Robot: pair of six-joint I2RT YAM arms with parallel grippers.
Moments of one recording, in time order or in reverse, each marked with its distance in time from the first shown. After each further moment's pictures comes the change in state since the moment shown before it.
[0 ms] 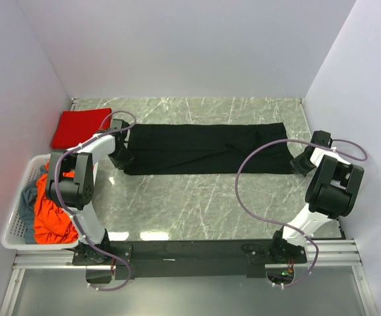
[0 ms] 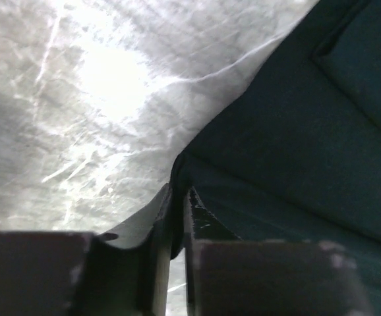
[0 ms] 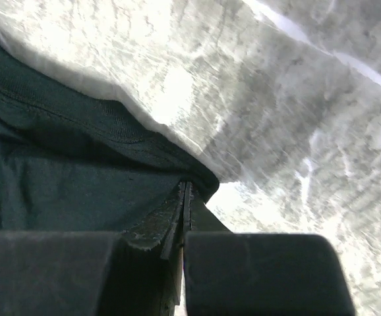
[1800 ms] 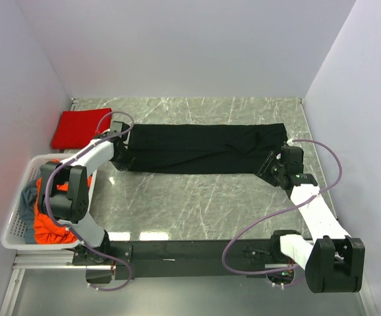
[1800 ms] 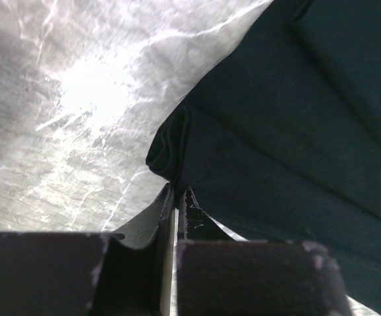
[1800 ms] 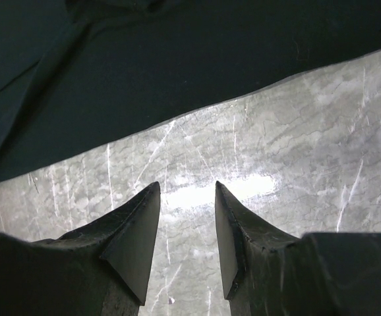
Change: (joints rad) left arm -0.043 -0.149 -0.090 0.003 -0.005 -0.137; right arm 0.425 -0.690 -0.369 -0.010 -0.140 -0.039
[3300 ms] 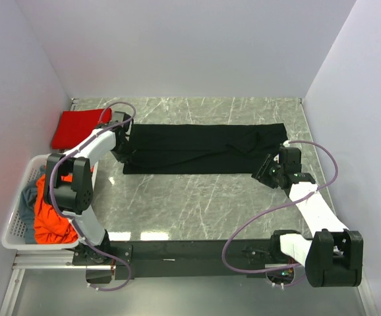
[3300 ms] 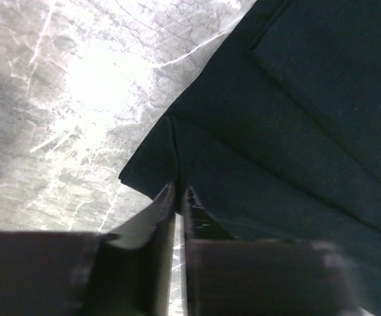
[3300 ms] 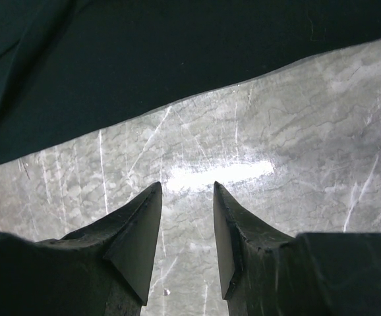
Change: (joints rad) left arm 0.000 0.097 0.181 -0.100 -0.002 0.054; right arm 0.002 0.046 -0.014 0.005 -0.047 -0.021
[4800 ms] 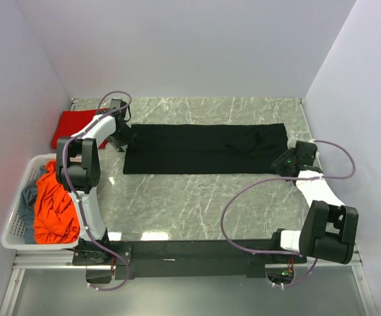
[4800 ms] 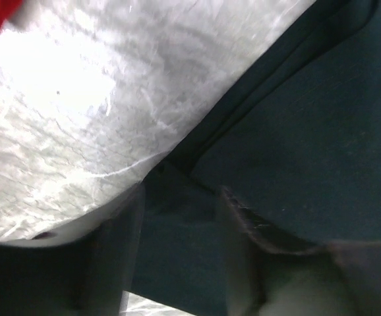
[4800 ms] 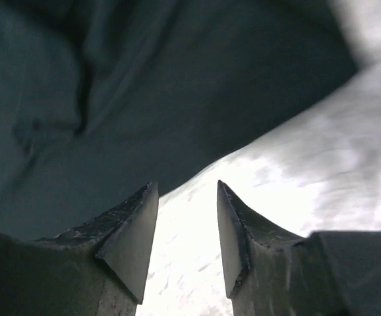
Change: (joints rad) left arm 0.082 0.270 0.278 0.013 0.060 -0.012; right arm -0.180 0.198 0.057 0.167 0.128 0.098
